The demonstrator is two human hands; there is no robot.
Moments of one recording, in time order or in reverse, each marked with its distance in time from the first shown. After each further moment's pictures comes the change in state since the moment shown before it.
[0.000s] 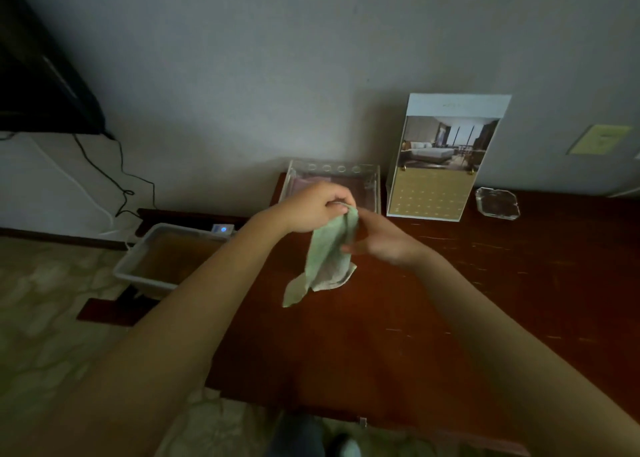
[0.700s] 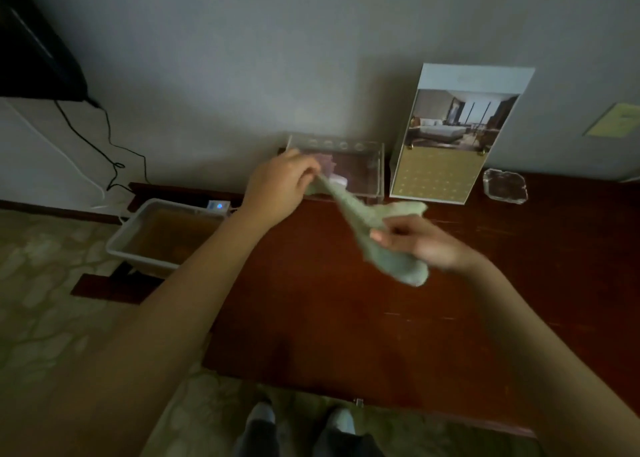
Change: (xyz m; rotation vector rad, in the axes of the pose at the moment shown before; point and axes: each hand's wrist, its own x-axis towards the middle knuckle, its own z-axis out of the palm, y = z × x) left_hand -0.020 -0.040 0.001 0.315 0.427 -0.094; right_hand -0.044 0.001 -0.024 -0.113 -0.081 0.047
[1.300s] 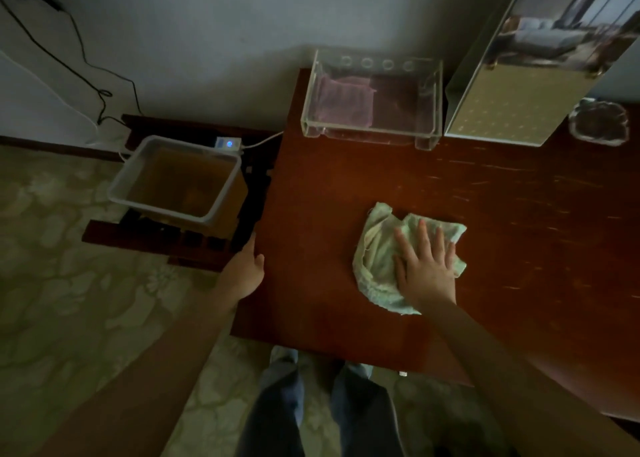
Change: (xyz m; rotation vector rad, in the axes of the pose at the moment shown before) left_hand -0.171 -0.119 0.097 -0.216 -0.714 -0.932; right_hand 0.048 0.170 0.155 -0.843 0.279 0.350
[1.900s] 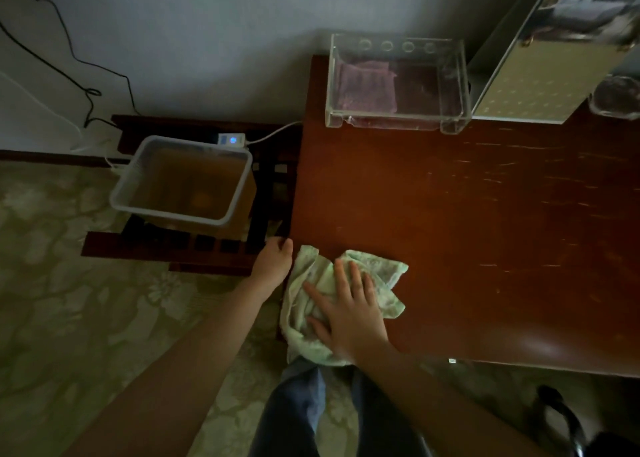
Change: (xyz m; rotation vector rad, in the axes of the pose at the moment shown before) left_hand 0.031 -0.021 -0.012 -0.339 -0.051 -0.055; right_hand -0.057 -0.183 0.042 -0.066 -0.077 -0.269
